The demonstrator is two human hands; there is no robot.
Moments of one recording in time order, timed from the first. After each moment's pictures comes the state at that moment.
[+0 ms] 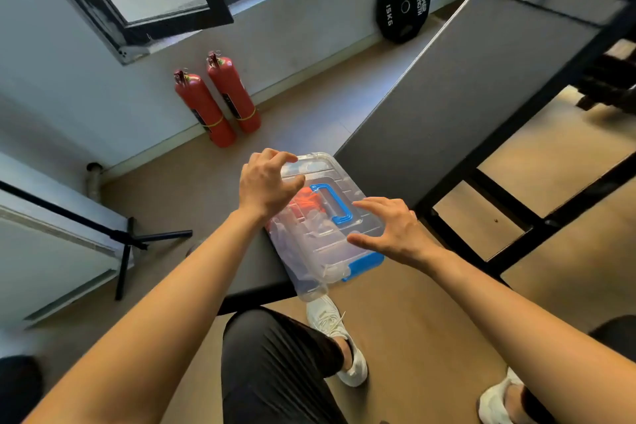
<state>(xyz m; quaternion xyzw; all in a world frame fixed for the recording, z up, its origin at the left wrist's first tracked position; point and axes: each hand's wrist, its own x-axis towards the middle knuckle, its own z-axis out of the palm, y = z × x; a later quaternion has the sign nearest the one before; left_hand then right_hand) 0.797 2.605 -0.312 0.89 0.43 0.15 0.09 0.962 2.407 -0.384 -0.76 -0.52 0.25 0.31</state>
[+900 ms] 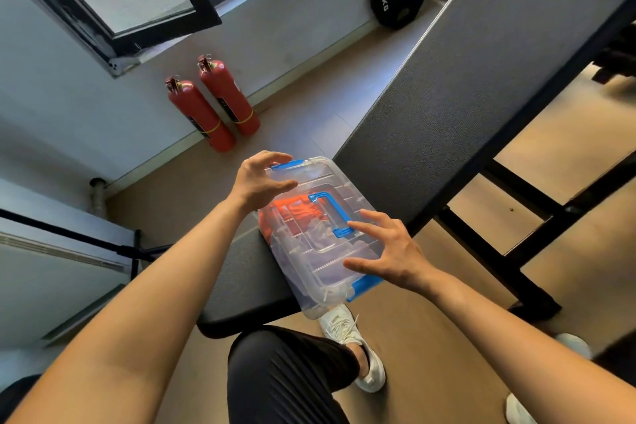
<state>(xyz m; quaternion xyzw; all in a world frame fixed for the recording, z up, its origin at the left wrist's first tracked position) 0.806 2.676 -0.335 0.87 0.38 0.13 0.27 0.949 2.415 -0.425 -0.74 -0.47 0.33 0.36</state>
